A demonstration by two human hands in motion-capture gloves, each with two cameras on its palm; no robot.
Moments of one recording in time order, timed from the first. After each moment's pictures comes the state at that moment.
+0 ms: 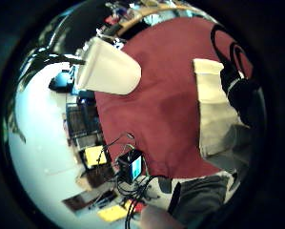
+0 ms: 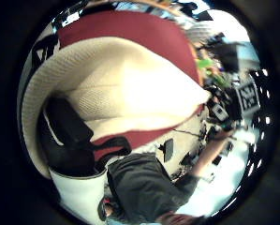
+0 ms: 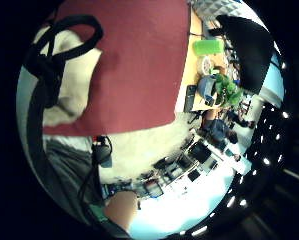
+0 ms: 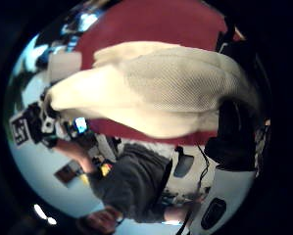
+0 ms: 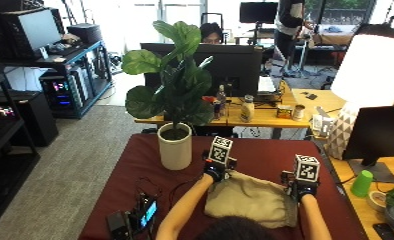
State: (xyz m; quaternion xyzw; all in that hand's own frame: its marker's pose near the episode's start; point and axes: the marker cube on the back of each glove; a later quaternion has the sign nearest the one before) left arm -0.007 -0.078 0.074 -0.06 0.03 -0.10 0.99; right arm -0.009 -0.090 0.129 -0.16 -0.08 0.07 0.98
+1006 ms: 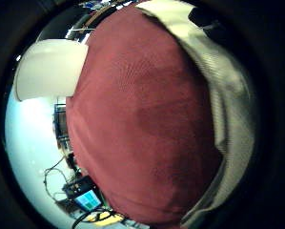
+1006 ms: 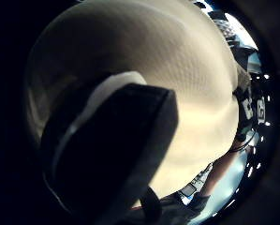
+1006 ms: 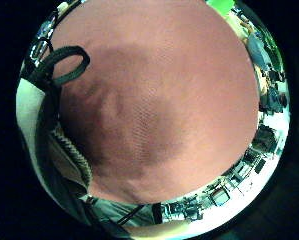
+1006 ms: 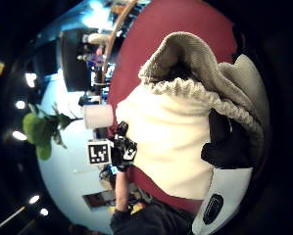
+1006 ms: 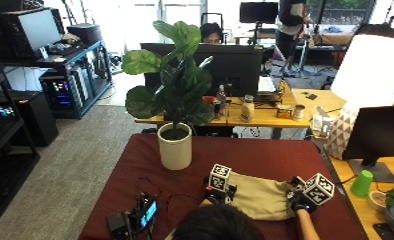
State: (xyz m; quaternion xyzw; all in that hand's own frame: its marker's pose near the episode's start) left arm 0.050 -0.077 0.198 -0.07 0.06 -0.05 0.99; right arm 0.023 -0.089 0.243 -0.01 -0.27 0.26 0.93
